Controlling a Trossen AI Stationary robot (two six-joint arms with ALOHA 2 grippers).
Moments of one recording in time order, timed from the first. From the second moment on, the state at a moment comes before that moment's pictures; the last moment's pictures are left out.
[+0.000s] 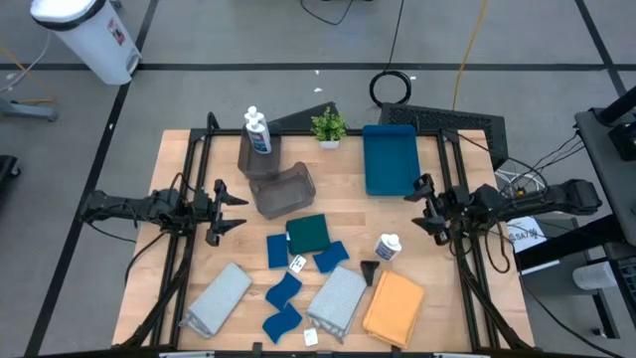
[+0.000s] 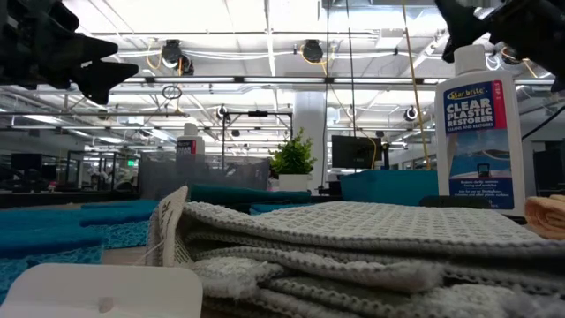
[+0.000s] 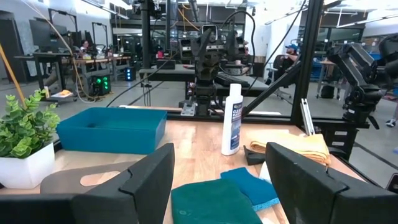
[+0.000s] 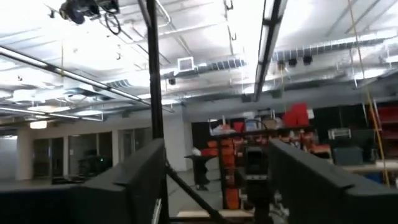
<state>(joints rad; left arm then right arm) -0.13 0.01 0.02 0.08 -0.11 -0.03 0.05 0.60 0.02 1.10 -0.14 0.19</state>
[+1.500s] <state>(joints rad) -0.13 0.01 0.02 0.08 -0.10 -0.03 0.26 0.67 0.20 0.29 0.08 0.04</state>
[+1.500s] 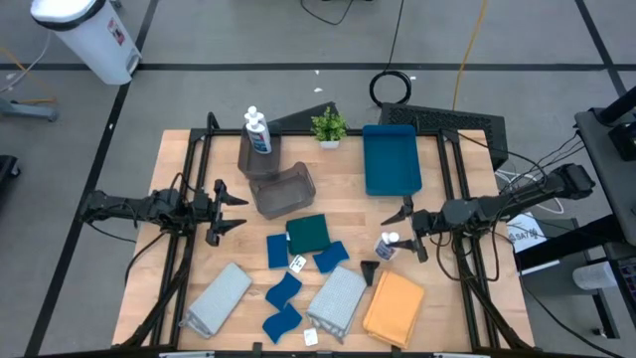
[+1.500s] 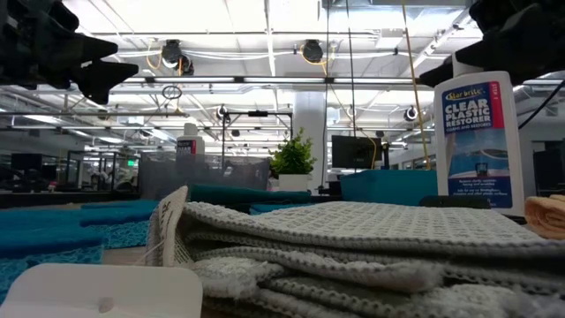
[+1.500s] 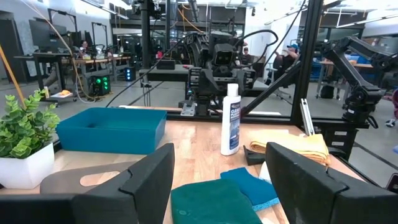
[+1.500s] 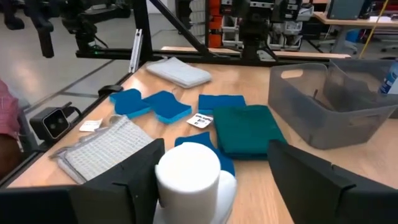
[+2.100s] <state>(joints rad) -0.13 0.01 0.02 0.08 -0.10 -0.03 0.26 0.67 0.21 0.28 0.08 -0.03</state>
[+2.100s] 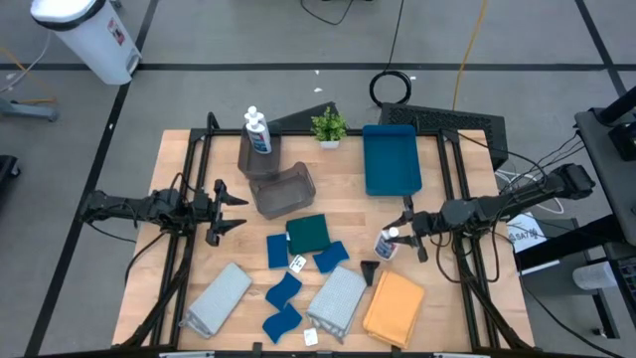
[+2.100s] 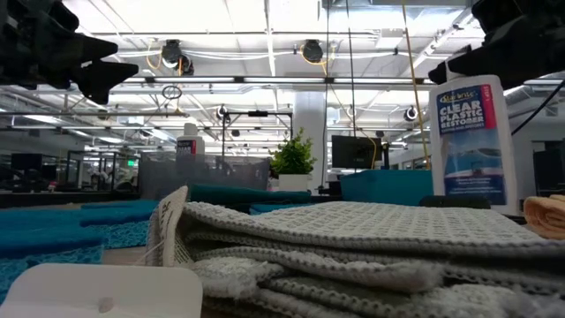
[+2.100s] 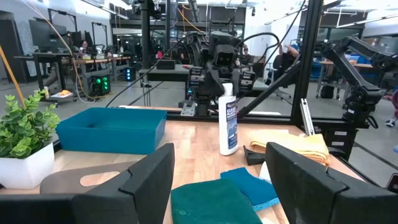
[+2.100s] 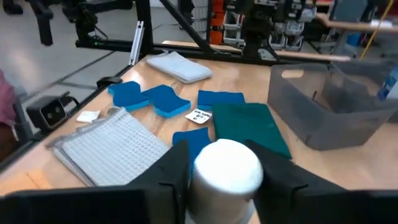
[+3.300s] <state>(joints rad) -0.13 0.01 0.02 0.08 -0.10 -0.03 0.19 0.84 0.21 0.47 -0.07 -0.03</state>
